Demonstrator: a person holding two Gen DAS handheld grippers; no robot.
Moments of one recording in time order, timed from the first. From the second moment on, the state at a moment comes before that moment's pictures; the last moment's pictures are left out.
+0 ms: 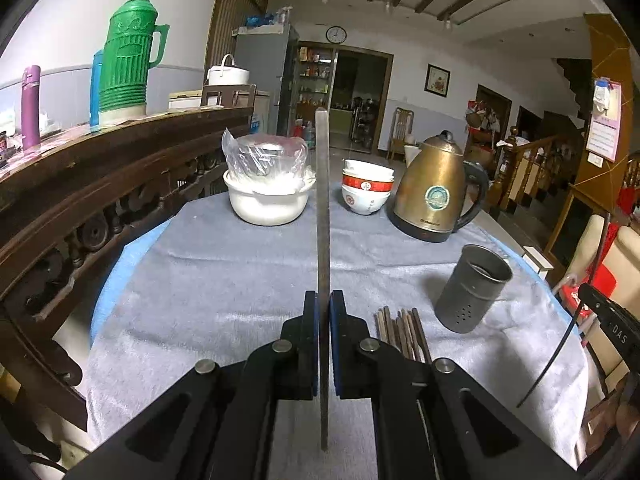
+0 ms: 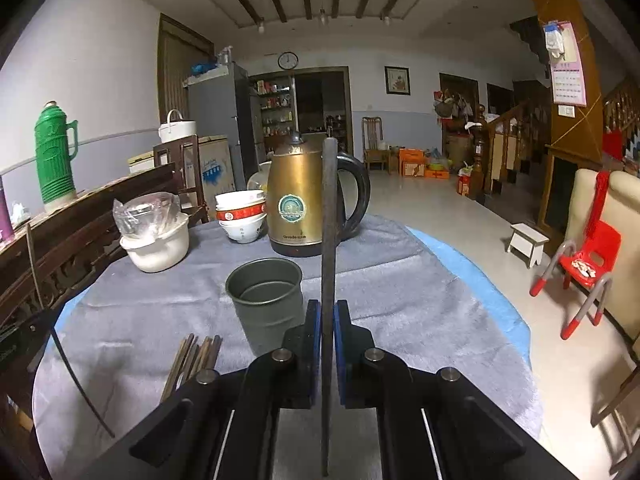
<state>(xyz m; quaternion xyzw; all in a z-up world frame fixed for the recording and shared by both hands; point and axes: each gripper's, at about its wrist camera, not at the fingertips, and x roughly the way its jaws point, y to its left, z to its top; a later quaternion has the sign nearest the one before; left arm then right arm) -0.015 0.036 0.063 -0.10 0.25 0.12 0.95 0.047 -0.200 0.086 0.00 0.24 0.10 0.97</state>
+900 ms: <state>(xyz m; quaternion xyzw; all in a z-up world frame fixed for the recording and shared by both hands) -0.065 0.044 0.084 -0.14 0.23 0.09 0.96 -0.002 -0.223 0.114 0.02 0.23 0.12 0.97</state>
